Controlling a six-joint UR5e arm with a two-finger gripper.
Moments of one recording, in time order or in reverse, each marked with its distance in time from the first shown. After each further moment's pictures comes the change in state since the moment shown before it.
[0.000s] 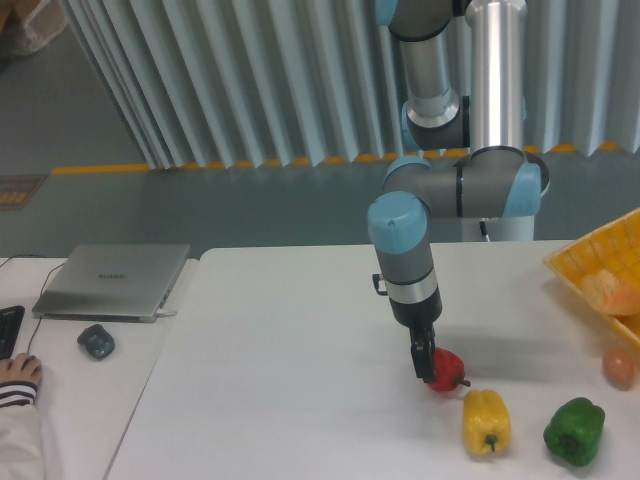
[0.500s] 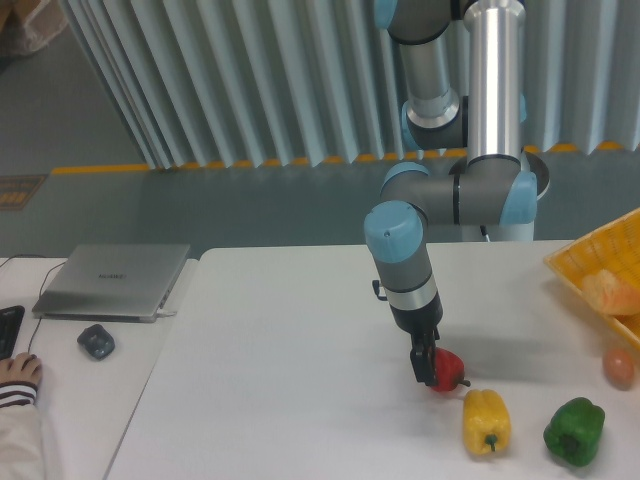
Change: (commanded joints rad) arm 0.014 -0.018 0.002 0.002 0.002 0.017
